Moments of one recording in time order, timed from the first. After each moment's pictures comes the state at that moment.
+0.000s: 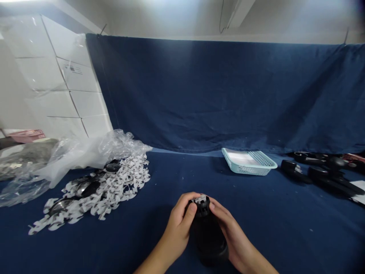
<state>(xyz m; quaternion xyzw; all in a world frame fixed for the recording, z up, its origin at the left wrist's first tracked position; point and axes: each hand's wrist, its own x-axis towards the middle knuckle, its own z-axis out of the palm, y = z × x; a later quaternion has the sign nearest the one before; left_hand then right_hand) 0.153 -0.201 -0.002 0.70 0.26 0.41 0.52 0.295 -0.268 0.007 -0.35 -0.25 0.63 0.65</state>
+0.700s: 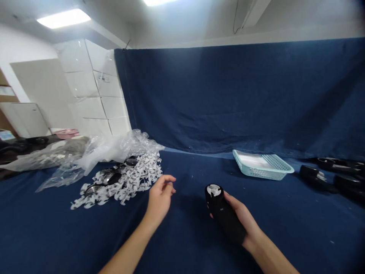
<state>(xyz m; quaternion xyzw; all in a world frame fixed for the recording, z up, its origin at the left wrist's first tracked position) 0.099 -0.151 0.009 0.70 0.46 0.49 0.26 0.325 -0.249 -0.007 -0.40 -0.16 0.66 0.61</state>
